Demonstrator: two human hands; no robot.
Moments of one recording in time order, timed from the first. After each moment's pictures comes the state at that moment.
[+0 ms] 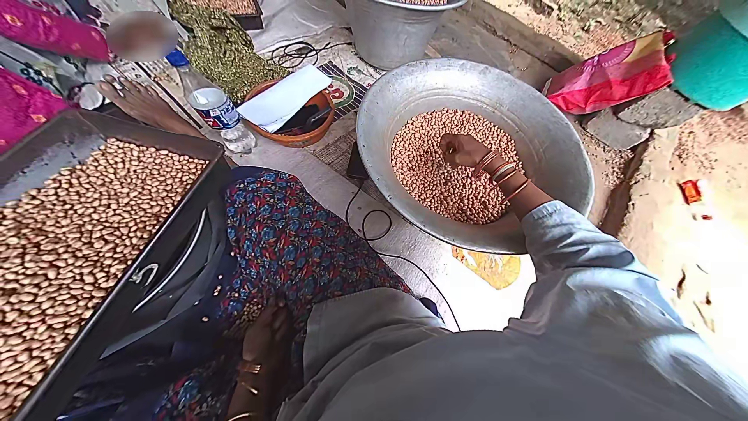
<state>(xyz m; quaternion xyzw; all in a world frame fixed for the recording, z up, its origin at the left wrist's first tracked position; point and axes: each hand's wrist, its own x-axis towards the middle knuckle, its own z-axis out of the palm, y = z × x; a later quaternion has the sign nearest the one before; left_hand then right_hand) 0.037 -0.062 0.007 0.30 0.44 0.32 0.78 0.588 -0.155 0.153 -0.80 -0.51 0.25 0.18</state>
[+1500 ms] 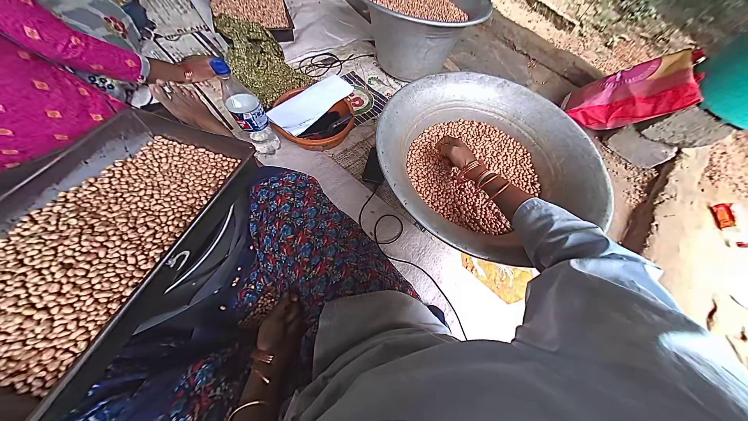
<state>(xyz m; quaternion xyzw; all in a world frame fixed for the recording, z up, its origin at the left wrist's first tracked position) 0.041 -0.064 0.008 0.30 0.47 0.32 0.76 0.580 -0.099 0.113 -0.81 -0.38 0.26 0.36</state>
